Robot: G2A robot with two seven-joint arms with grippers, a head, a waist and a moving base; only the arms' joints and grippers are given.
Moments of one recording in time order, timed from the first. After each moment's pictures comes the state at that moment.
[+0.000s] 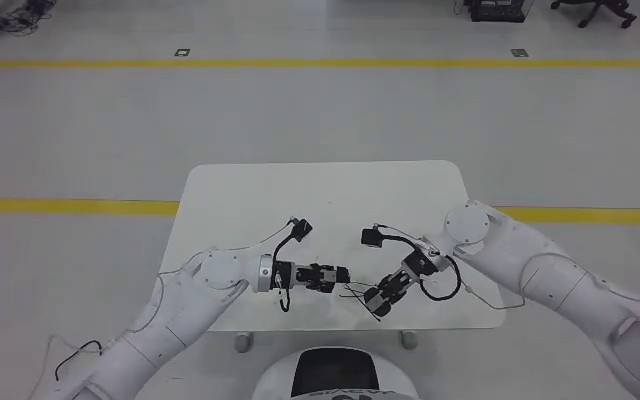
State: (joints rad) left arm 1.20 -1.02 -0.80 -1.45 -0.28 -0.34 -0.94; right arm -0.69 -0.84 0.27 -1.38 0.62 -0.34 1.39
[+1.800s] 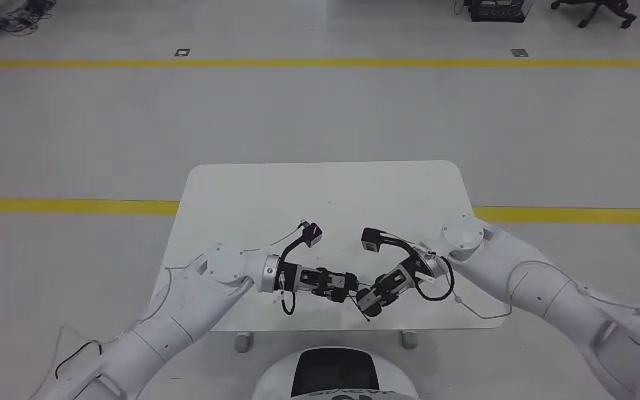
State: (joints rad) left arm 1.15 -1.05 -0.74 -1.41 -0.47 -0.33 -1.07; right arm -0.75 -0.89 0.26 -1.26 0.81 -0.34 1.39
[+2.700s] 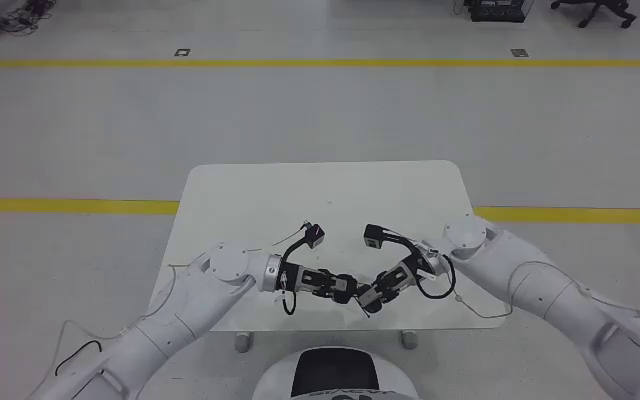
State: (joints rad) left arm 1.12 -1.06 -0.71 -1.38 -0.49 -0.33 -1.09; right arm -0.77 -0.89 0.31 -1.26 0.79 -0.34 1.39
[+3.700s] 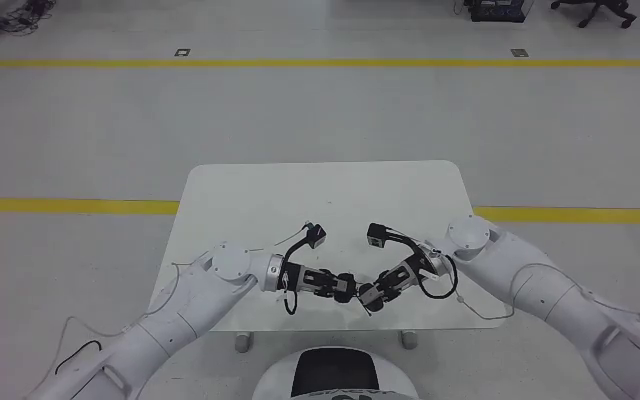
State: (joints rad) left arm 1.10 -1.06 -0.68 -1.36 -0.49 -0.34 -1.08; right arm -0.80 -0.89 0.34 -1.25 0.78 -0.34 1.39
